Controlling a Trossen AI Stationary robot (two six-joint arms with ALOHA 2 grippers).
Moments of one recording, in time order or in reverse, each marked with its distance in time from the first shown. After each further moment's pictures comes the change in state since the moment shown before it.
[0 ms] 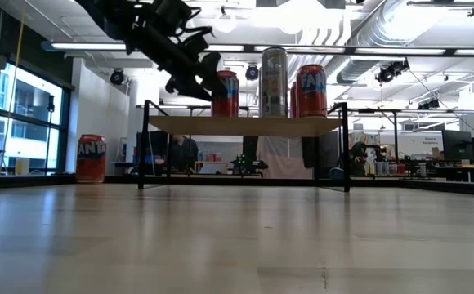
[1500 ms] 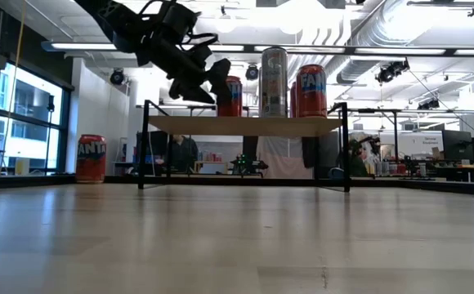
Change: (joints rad) left arm 0.007 0.089 0.001 0.187 -0.130 -0.073; right arm 0.000 0.000 0.000 0.002 -0.002 0.031
